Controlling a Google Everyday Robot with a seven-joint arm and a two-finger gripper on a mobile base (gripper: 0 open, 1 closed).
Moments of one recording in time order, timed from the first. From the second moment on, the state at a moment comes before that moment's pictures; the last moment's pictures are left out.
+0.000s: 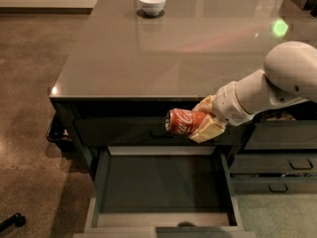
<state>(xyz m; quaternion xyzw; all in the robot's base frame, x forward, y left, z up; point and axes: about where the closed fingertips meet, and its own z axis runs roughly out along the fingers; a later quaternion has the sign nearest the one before) 0.511 -0.118 0.789 -0.62 0.71 0.15 0.30</state>
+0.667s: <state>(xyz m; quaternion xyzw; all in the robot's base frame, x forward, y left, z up) 0.497 -0.091 0.687 -0.61 0.71 0.19 0.31</state>
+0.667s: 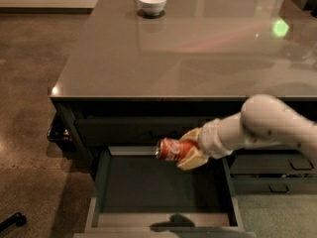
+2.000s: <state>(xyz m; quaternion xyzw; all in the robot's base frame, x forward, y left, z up) 0.472 -0.052 0.477 -0.56 0.74 0.25 0.29</state>
